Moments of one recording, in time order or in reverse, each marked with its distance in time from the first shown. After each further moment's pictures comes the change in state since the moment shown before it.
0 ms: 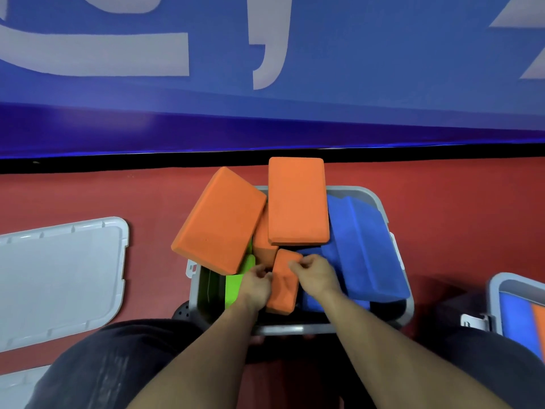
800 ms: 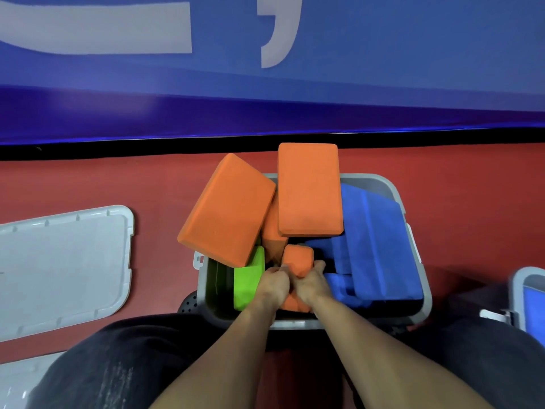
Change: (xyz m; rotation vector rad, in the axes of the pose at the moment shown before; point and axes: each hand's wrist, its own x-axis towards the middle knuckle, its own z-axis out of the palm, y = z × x) left_hand 0.001 -0.004 0.012 -0.030 -0.092 -0.136; right_hand 0.004 0.014 0.055 0.016 -0.118 0.255
